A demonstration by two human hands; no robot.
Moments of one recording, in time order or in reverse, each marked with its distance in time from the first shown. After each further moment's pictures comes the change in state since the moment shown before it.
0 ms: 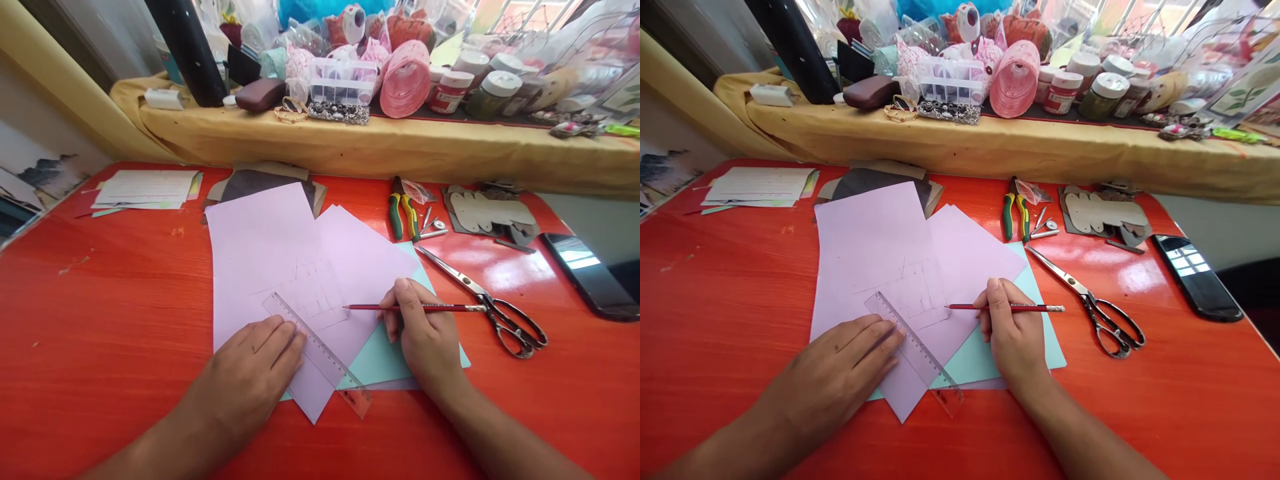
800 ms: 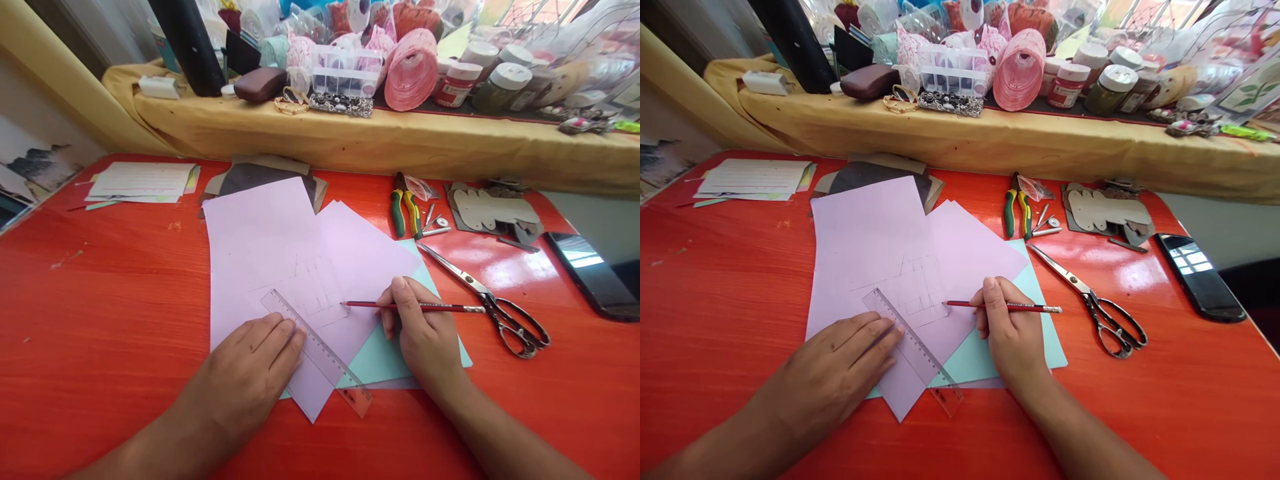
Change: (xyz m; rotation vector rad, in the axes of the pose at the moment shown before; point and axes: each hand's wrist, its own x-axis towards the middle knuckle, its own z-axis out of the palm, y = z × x) left_hand -0.001 -0.001 0.000 -0.010 0.003 0.004; right_hand 0.001 -0.002 0.001 -0.078 -0.047 -0.027
